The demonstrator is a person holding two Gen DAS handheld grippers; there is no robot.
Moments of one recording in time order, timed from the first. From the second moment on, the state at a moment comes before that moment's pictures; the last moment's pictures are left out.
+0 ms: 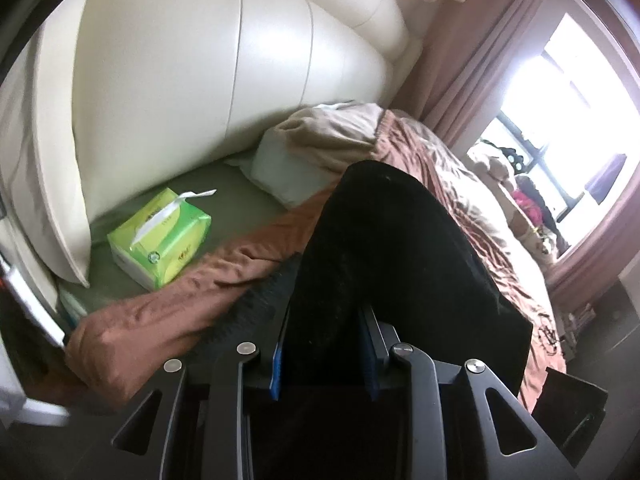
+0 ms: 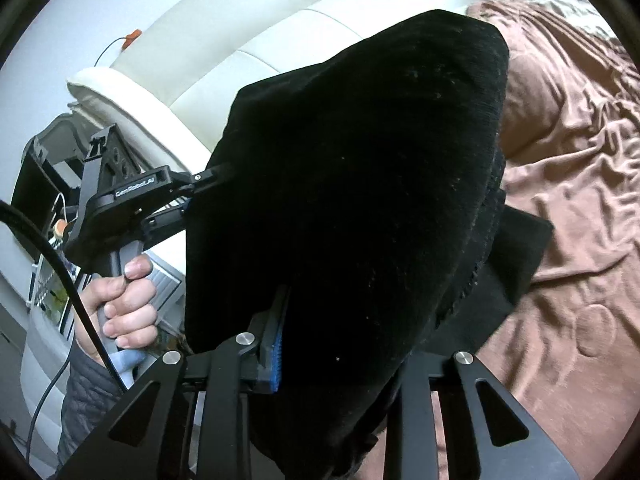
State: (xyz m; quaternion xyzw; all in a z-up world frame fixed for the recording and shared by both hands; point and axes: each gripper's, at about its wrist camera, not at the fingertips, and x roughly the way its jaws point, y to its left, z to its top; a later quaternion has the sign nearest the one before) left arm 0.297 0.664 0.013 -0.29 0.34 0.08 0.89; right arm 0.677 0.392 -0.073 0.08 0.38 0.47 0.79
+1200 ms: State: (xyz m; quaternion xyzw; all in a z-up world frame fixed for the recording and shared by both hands) left arm 0.277 0.640 -0.074 -0.25 0.41 0.18 0.86; right arm 0.751 0.336 -0.113 0.04 0.41 0.40 0.82
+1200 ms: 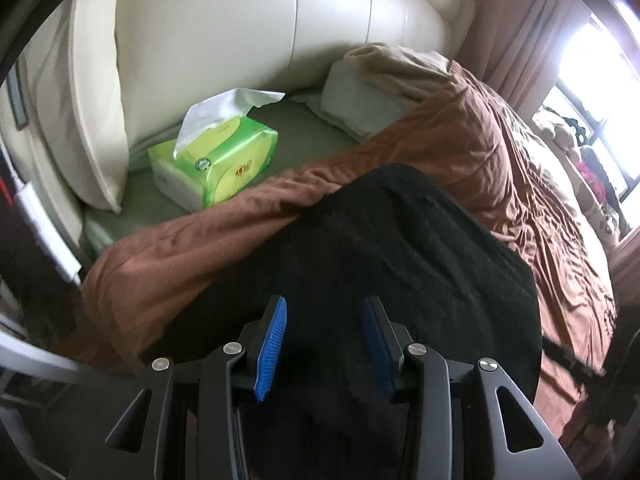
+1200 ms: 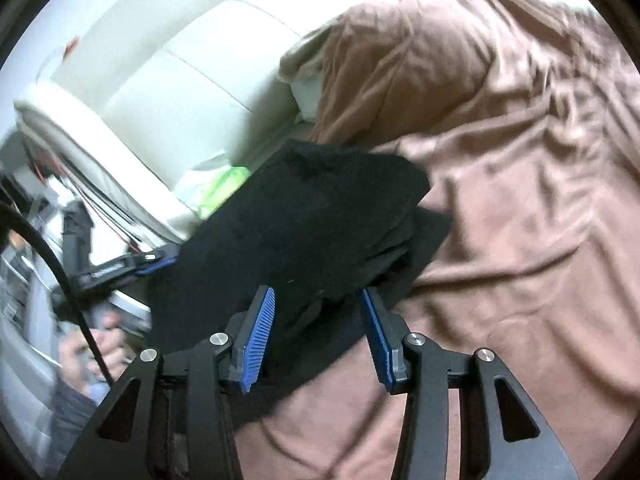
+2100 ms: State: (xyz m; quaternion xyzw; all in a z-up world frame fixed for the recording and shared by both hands) left arm 0.270 0.587 -0.109 -0.23 0.44 0.18 0.85; right arm 0.748 0.421 -0.133 -0.18 0.35 0.48 0.78
